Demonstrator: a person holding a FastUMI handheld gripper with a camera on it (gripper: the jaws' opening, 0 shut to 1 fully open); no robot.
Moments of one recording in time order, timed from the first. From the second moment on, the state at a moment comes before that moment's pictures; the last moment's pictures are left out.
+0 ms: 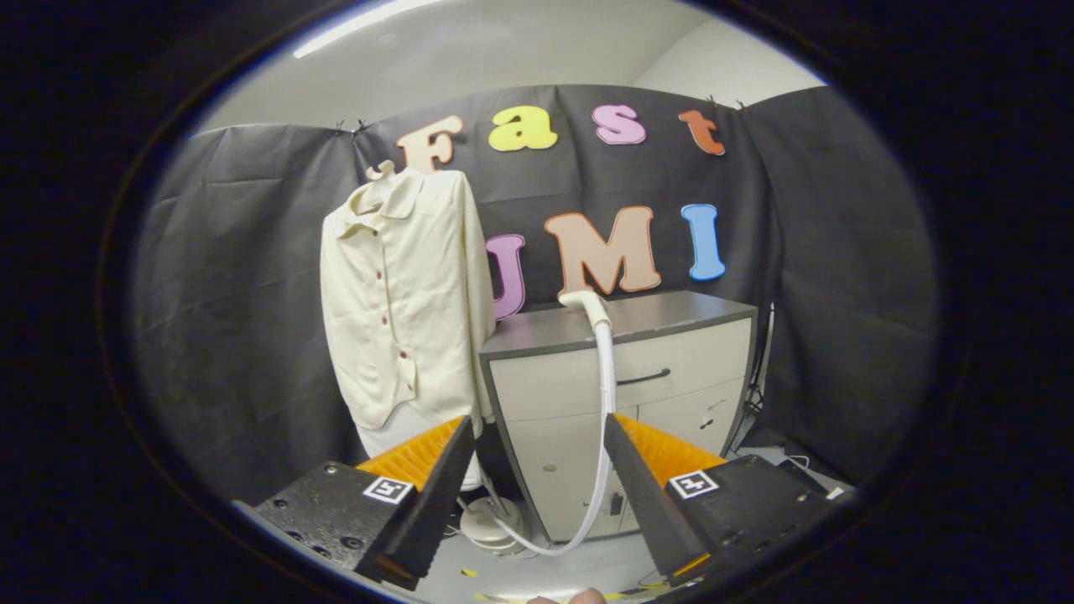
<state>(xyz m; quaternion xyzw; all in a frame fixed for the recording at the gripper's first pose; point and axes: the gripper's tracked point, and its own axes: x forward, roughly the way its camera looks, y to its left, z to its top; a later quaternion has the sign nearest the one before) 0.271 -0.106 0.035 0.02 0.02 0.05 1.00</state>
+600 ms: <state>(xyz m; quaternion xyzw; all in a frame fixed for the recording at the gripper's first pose) 0.391 -0.107 0.062 -0.02 0.05 0.00 1.00</state>
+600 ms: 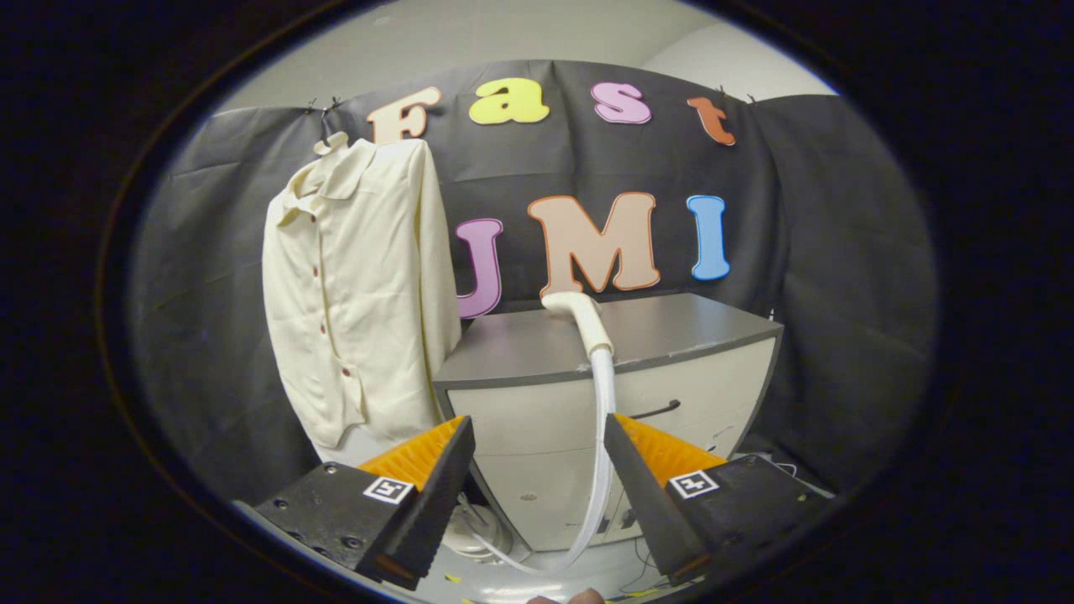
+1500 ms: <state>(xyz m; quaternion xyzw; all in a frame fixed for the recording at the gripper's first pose) 0.598 -0.167 0.090 -0.09 0.09 0.05 0.99</state>
